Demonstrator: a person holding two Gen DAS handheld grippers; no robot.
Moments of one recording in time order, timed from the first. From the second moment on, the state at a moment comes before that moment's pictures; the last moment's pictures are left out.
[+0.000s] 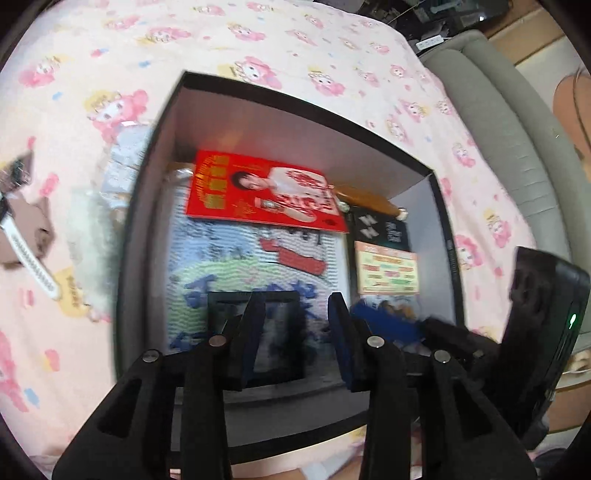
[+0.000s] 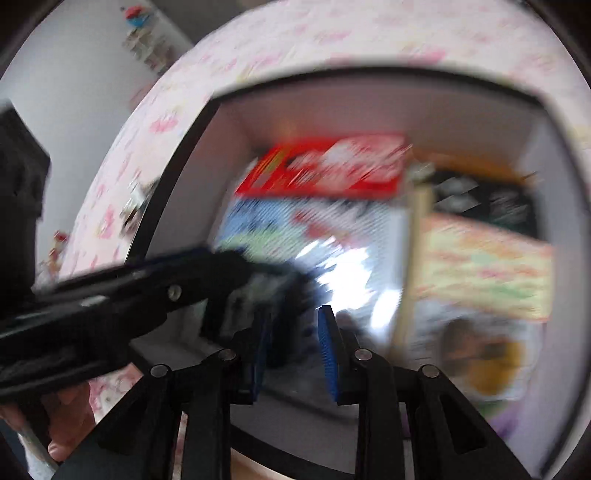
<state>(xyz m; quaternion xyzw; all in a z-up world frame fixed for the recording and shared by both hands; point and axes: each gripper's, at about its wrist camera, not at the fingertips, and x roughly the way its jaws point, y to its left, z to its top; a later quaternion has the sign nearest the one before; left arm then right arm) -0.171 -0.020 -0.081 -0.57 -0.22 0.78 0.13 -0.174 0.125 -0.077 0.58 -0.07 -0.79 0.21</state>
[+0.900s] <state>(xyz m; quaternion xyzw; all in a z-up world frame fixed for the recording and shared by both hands) -0.188 -0.008 -0.088 -0.60 -0.15 0.79 0.06 -0.186 0.144 -0.083 0.58 -0.06 -0.80 0.14</state>
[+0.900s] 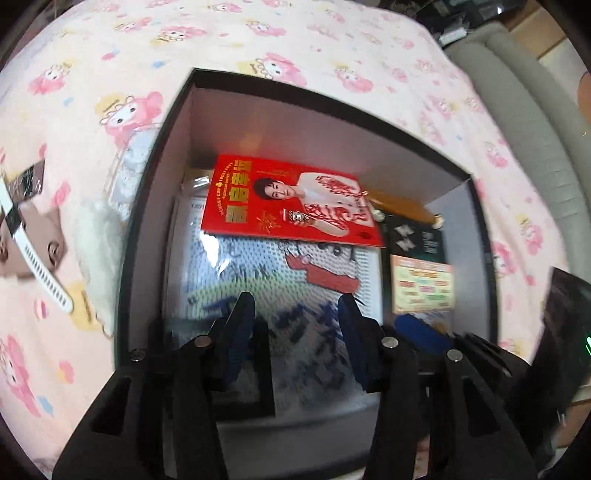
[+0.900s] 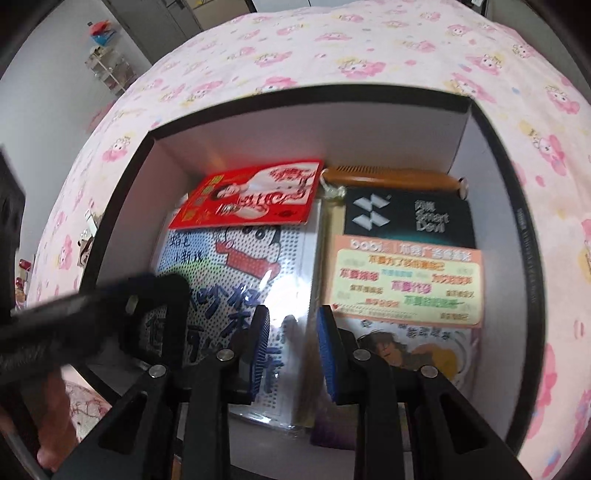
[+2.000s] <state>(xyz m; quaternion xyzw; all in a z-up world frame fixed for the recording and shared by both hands) -0.098 0.002 0.034 -0.37 -0.03 0.93 -0.02 -0.127 0.182 -0.002 0.44 -0.05 -0.90 0.03</state>
